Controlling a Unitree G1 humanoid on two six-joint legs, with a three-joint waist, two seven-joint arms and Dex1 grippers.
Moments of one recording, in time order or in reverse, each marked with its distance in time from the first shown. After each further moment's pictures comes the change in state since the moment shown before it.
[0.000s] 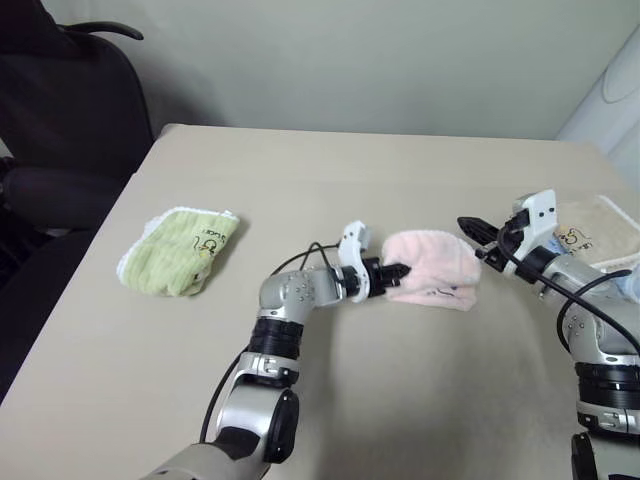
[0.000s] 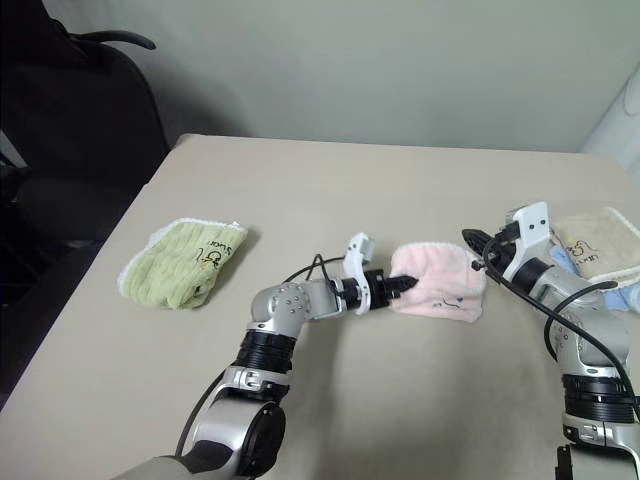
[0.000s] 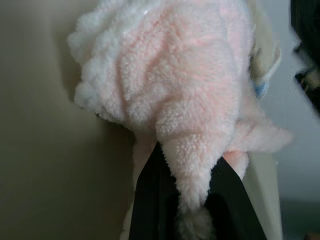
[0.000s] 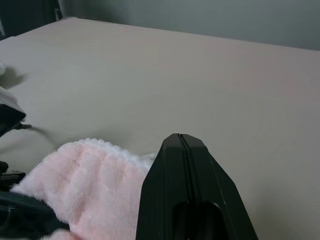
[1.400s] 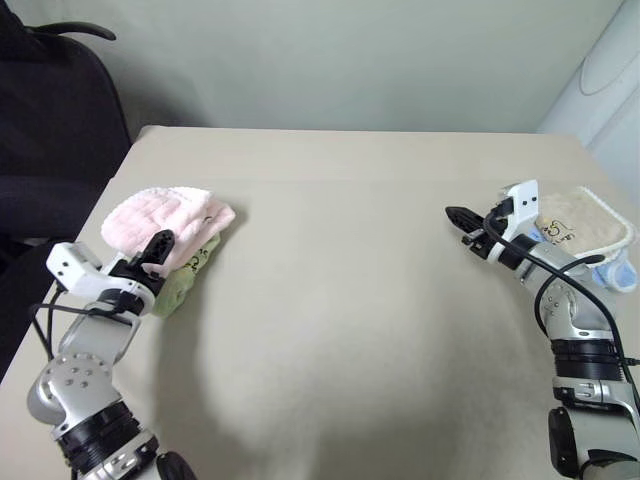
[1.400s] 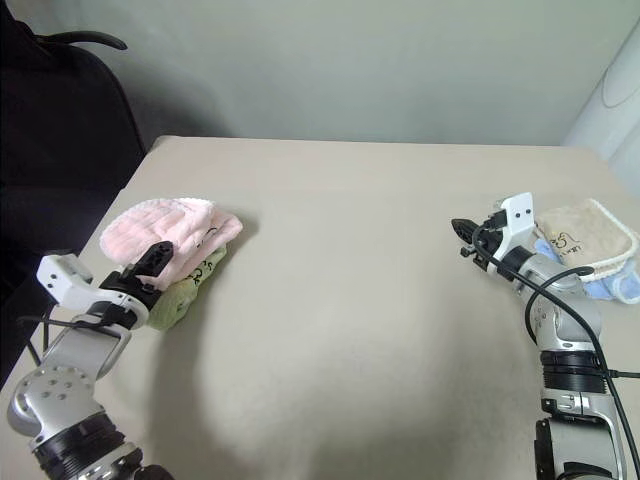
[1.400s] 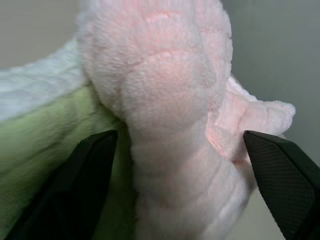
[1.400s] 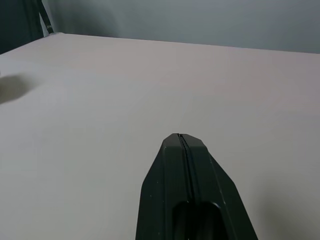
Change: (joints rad) left arm 0.476 0.427 0.680 -0.495 -0.348 -0.146 0.363; right arm -0.128 0.069 0.049 0.193 -0.052 -0.077 0.050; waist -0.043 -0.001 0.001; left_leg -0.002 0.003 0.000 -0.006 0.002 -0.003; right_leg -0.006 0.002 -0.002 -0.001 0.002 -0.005
